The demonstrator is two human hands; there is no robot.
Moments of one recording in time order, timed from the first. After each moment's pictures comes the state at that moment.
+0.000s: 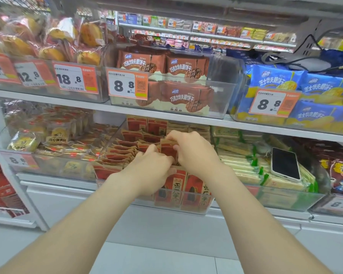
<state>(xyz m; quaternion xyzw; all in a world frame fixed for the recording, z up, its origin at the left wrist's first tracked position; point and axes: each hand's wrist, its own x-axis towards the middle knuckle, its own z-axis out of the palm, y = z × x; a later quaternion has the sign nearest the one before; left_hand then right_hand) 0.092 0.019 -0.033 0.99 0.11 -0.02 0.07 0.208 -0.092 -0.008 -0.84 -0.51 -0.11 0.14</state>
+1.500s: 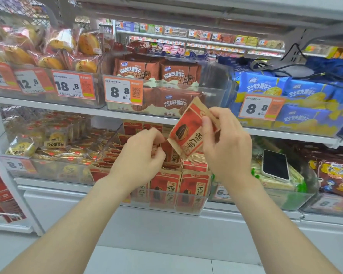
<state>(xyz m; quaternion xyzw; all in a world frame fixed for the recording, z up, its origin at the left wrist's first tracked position) 0.075 0.010 -0.010 0.90 0.16 0.31 0.24 0.209 -0.158 0.016 -0.68 -0.44 -0.42 0.41</state>
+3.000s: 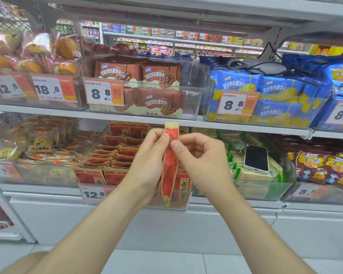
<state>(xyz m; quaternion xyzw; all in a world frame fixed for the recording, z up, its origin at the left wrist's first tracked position) 0.089 -0.078 0.003 0.60 0.12 0.27 0.74 0.169 -0.189 0.007 -0.66 -0.36 0.02 0.66</state>
